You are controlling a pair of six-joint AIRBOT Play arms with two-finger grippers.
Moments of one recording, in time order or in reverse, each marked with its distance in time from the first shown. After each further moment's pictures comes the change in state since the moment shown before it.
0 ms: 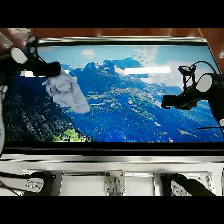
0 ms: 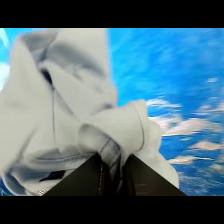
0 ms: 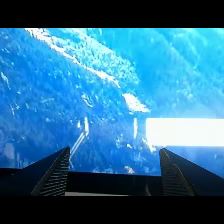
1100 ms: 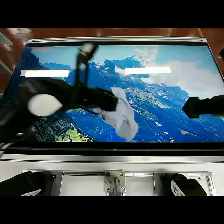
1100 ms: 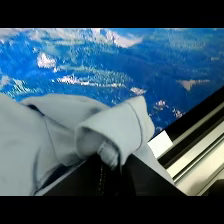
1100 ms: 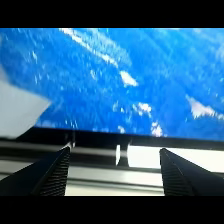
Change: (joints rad) left arm -0.768 0.313 -0.307 0.000 0.167 -0.225; right arm 0.000 0.339 0.109 -0.034 0.307 -0.047
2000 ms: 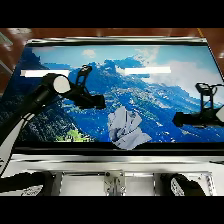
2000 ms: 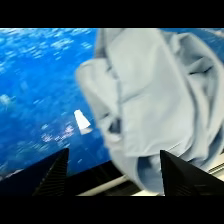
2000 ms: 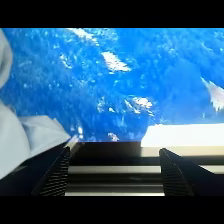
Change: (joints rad) left arm 0.319 -0.167 -0.031 -0.134 -0.256 0.062; right arm -0.224 -0.001 -0.445 0.101 -0.347 -0.109
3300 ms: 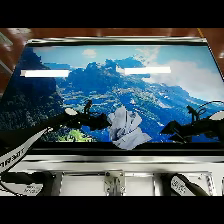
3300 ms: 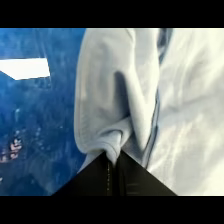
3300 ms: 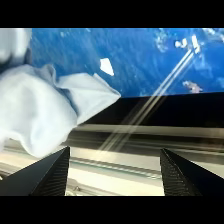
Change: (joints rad) left arm 0.047 -0.177 -0.548 -0.985 0.438 0.549; right arm -0.221 -0.304 -0.190 0.378 0.120 -0.092
